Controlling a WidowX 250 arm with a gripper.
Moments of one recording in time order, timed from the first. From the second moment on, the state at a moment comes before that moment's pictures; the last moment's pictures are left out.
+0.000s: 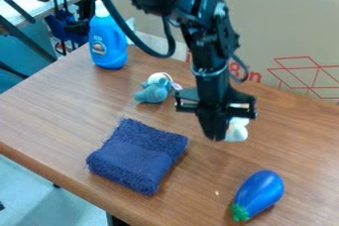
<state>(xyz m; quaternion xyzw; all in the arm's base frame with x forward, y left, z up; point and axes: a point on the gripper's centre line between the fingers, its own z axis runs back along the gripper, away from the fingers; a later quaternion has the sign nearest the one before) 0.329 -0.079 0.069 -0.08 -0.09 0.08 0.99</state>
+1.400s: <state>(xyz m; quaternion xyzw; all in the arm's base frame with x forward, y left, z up) 0.331 -0.087 0.104 -0.10 -0.16 0.12 0.97</state>
